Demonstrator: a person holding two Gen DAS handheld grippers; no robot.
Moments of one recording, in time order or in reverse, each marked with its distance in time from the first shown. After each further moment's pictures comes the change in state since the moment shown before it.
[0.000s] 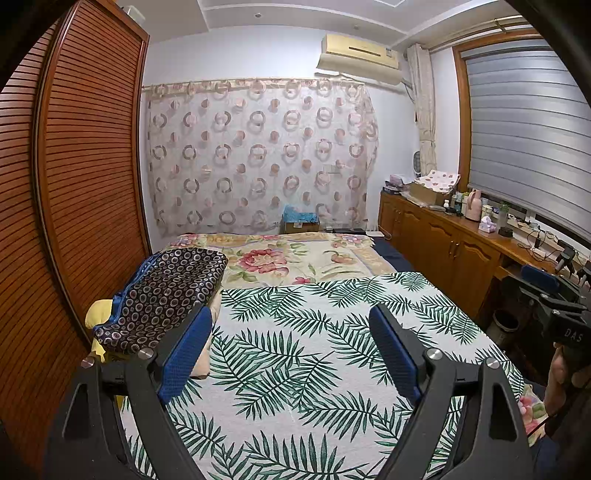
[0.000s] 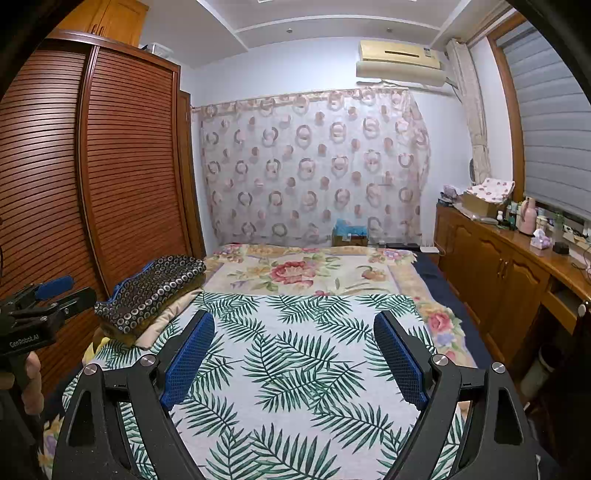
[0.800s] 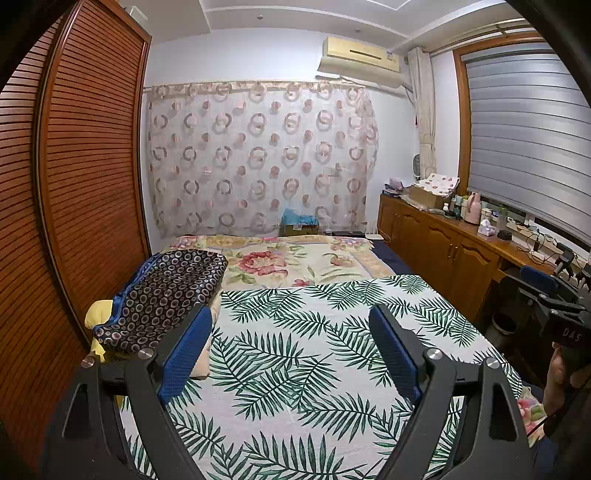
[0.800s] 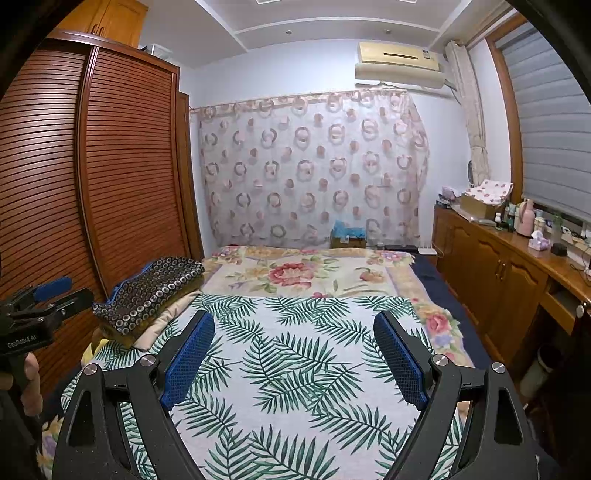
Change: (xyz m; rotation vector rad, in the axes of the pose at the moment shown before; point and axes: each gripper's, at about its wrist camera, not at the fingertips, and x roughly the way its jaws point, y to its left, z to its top) left arm 0.000 -0.001 0.000 0.001 -0.002 0.001; right arm -0.003 -0.002 -0.002 -0.004 -0.006 -0.004
